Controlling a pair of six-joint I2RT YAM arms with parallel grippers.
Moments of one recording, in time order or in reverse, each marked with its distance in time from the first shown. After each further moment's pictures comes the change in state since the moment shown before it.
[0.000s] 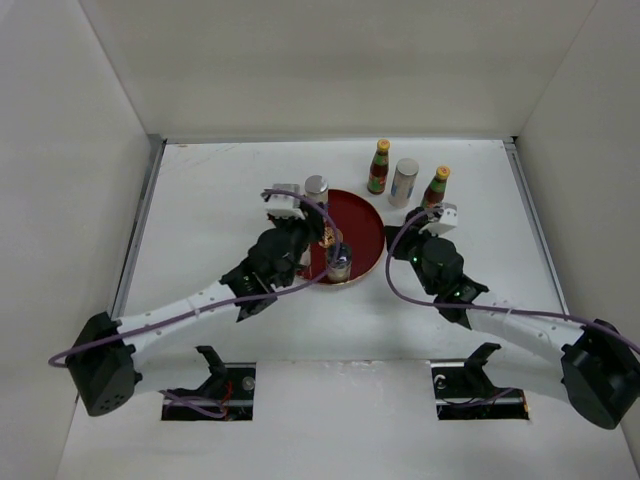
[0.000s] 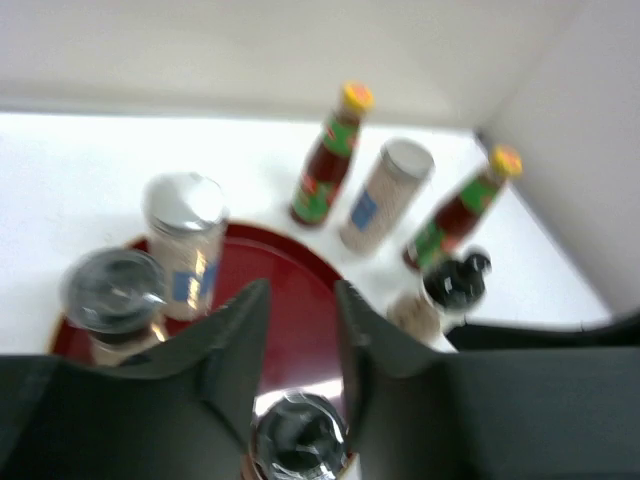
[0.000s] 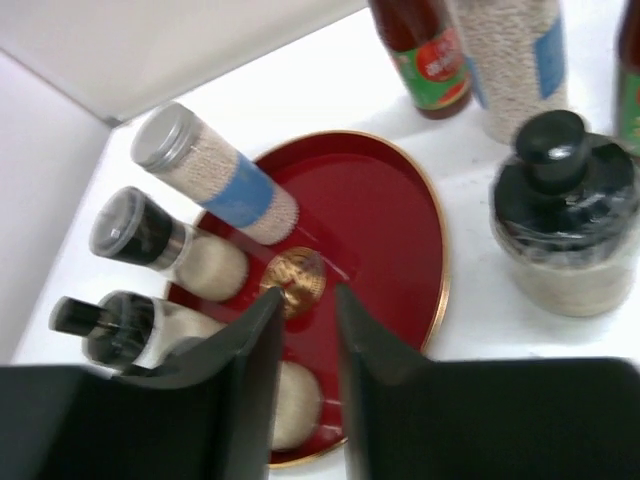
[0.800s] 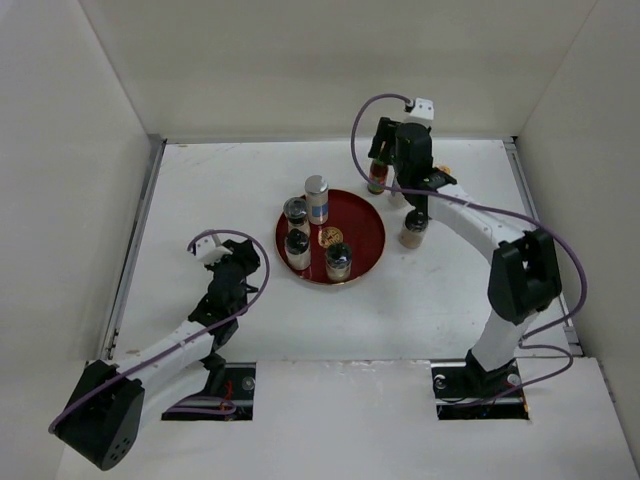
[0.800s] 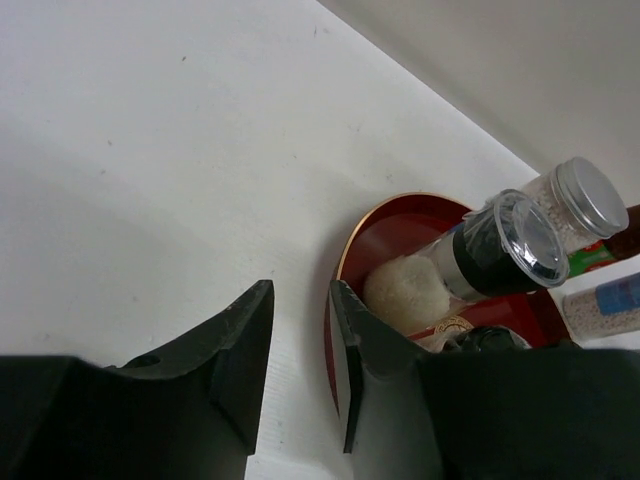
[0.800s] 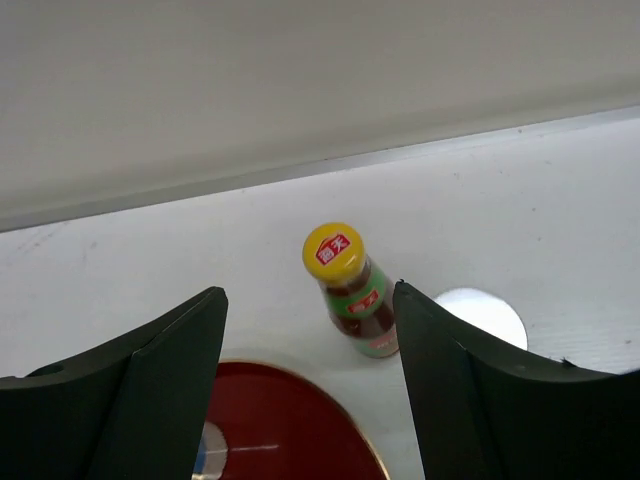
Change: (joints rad) left arm 0.426 -0.293 -0.585 0.117 -0.049 -0.357; right arm -0.229 0.641 0.951 -0.370 -0.017 -0.269
